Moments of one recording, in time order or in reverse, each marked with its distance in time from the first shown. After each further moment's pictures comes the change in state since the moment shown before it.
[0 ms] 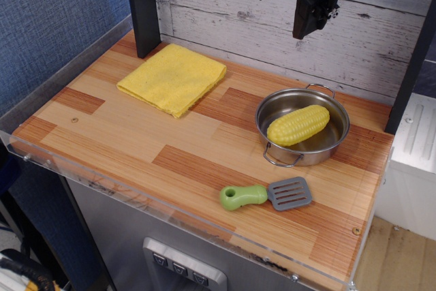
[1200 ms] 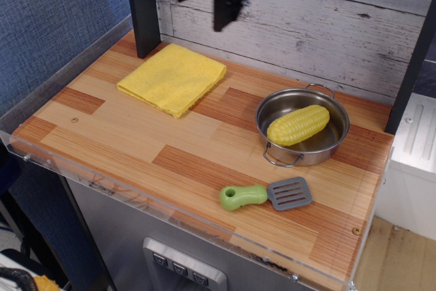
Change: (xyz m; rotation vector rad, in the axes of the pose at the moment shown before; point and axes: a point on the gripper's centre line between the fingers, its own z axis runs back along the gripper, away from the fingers) arm -0.063 0.072 -0.021 0.035 0.120 0.302
